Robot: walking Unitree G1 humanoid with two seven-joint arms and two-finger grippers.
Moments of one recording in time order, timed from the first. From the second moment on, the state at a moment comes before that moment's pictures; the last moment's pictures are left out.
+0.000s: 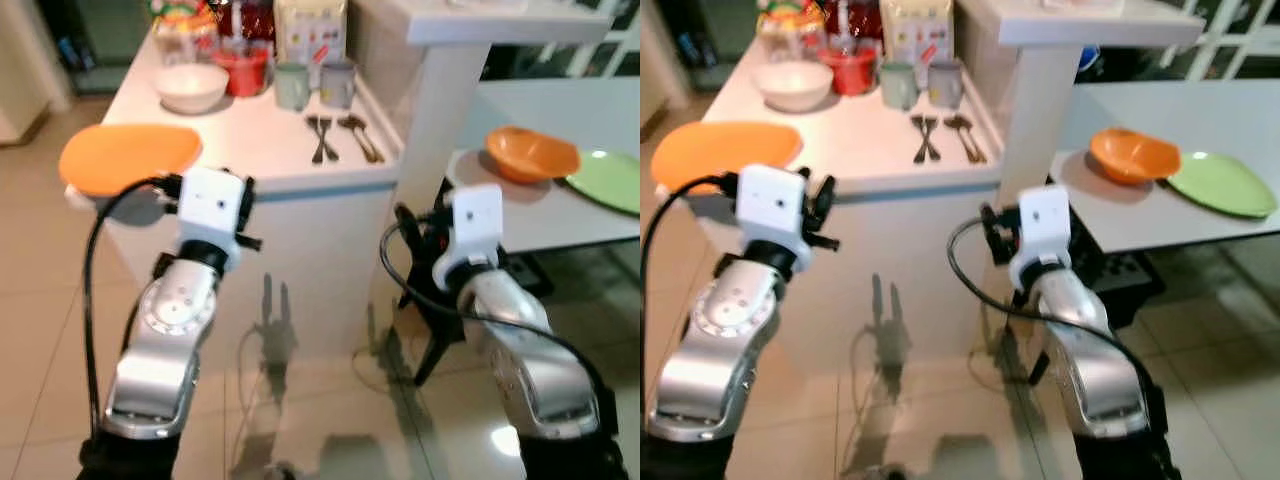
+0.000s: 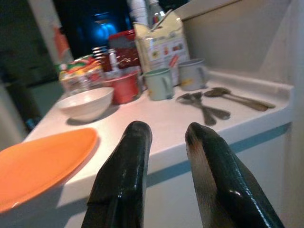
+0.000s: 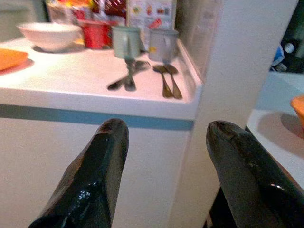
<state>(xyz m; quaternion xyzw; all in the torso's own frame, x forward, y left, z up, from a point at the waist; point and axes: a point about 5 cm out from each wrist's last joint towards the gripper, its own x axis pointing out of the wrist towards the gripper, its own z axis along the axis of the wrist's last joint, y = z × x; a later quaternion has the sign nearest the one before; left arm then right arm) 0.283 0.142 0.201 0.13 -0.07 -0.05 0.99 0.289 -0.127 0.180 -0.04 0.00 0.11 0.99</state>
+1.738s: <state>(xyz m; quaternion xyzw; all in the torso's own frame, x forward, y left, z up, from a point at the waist) 0.285 0.138 0.204 0.12 -0.09 -0.07 0.99 0.309 -0.135 0.190 -0.06 -0.02 0.10 0.99</state>
